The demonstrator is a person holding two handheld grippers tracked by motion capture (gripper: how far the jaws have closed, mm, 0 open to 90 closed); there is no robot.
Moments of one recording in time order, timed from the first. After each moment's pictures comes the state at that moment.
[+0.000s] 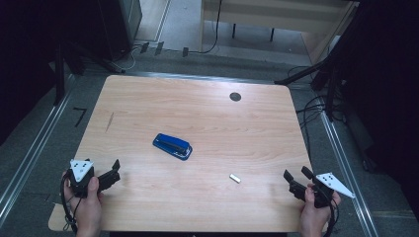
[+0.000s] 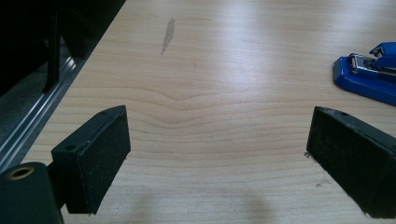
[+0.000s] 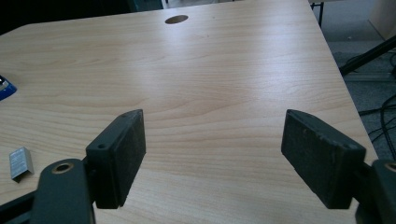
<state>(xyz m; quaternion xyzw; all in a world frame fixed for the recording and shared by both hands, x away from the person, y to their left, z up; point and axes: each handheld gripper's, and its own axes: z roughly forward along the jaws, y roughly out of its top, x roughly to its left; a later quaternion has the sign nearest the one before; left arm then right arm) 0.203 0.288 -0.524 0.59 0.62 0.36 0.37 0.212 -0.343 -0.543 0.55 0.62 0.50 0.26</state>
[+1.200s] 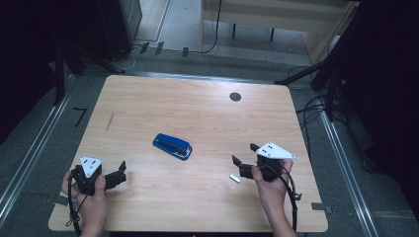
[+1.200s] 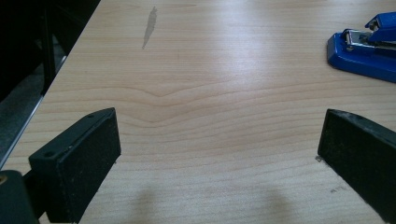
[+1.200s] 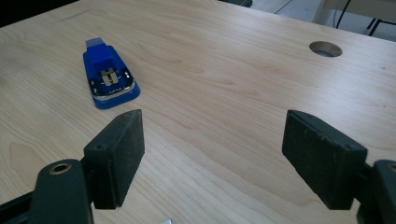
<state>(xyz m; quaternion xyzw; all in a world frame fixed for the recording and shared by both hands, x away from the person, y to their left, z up) 0.212 0.277 -0.524 0.63 0.61 0.35 0.34 0.264 -0.197 -0.480 0.40 0.76 0.47 0.20</state>
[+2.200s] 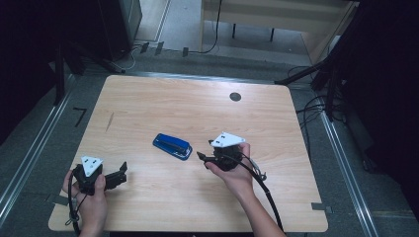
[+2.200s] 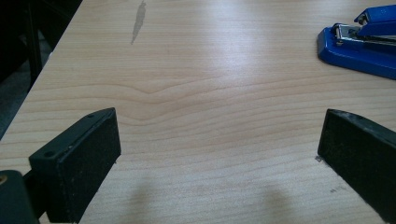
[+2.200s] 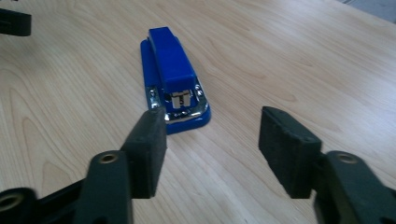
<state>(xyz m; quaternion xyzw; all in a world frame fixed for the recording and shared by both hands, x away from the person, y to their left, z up) 0.213 0.278 -0.525 0.64 0.60 0.33 0.34 0.298 -0.097 -0.485 0.30 0.83 0.44 0.15</state>
